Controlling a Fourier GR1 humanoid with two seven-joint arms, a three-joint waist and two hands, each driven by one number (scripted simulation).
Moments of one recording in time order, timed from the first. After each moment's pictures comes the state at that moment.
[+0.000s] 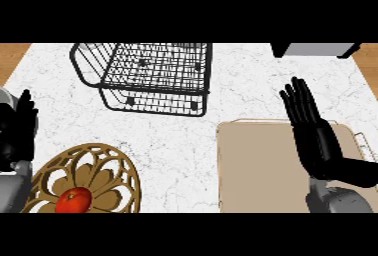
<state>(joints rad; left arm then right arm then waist) -0.19 0.47 0.01 -1.29 0.10 0.42 0.20 -0.13 -0.22 0.17 -1.67 -0.25 -0.14 -0.13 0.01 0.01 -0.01</state>
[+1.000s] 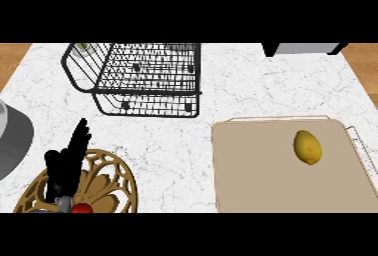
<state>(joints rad) 0.02 0.30 -0.16 -1.43 0.13 0.31 0.05 0.28 -0.25 -0.30 -1.93 0.08 -0.80 0.09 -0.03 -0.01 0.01</state>
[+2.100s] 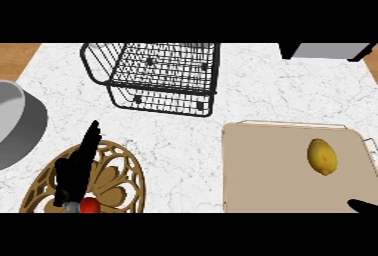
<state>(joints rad) 0.05 0.28 -0.22 -1.48 0.10 0.29 0.05 0.35 -0.54 0.01 -2.18 0.75 -0.29 1.14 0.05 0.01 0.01</state>
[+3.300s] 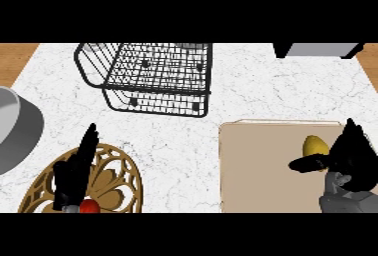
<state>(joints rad) 0.07 0.27 -0.20 -1.49 0.09 0.30 0.05 -0.12 -0.22 0.08 -1.75 0.99 0.07 1.23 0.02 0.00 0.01</state>
